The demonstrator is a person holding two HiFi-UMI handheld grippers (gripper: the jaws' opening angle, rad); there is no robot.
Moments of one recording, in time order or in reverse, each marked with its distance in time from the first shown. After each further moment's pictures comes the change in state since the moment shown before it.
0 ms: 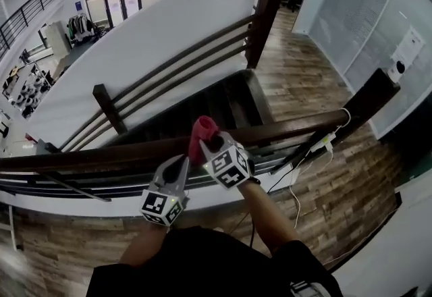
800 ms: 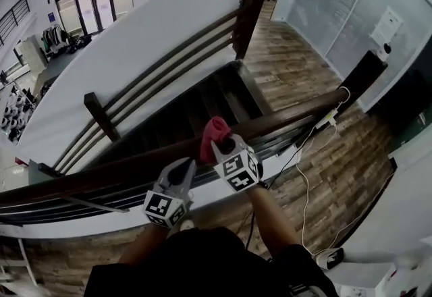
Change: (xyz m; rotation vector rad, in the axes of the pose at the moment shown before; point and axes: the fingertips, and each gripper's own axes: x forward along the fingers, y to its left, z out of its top) left arm -0.082 0.071 0.027 -0.031 0.061 -0.219; right arm 0.020 0.067 0.045 0.105 0.075 -0.210
